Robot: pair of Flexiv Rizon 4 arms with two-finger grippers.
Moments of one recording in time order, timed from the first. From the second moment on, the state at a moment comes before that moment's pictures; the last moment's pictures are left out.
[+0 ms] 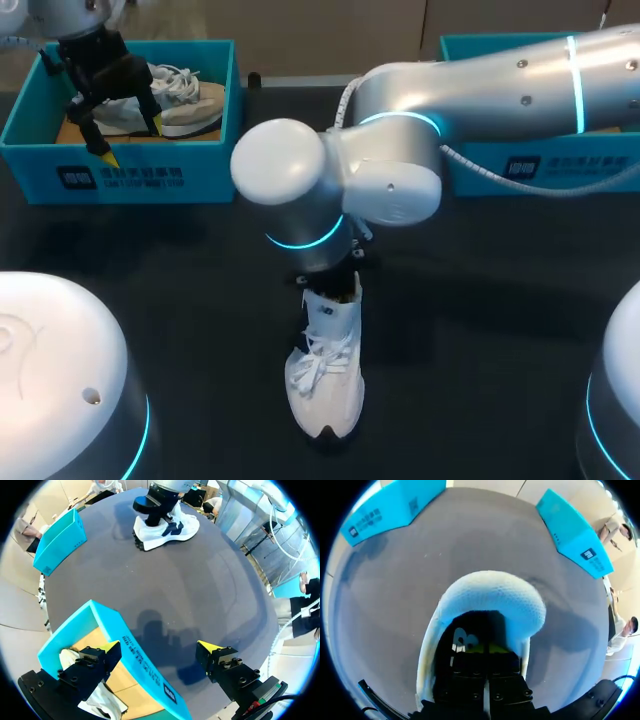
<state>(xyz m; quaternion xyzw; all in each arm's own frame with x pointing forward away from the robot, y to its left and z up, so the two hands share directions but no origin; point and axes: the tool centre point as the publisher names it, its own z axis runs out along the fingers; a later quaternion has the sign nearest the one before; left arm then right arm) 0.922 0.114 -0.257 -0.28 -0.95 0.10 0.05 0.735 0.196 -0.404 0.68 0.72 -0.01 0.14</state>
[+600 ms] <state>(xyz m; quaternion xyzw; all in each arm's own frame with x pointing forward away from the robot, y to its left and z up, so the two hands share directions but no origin) 0.922 0.114 -0.257 -0.28 -0.95 0.10 0.05 0.726 0.228 -0.375 0.67 0.73 0.01 0.13</state>
